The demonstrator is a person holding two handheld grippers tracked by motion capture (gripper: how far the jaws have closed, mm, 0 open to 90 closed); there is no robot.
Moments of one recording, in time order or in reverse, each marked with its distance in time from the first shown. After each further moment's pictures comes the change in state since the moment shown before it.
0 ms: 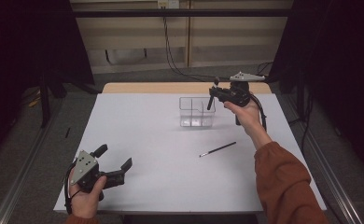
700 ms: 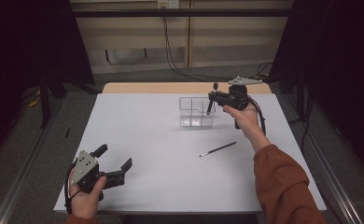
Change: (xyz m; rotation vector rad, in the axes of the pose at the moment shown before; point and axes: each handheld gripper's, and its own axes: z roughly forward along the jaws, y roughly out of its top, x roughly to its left) left arm -0.001 0.000 0.000 -0.005 -0.001 0.013; right arm -0.002 -0.015 0.006 0.033 0.007 0.019
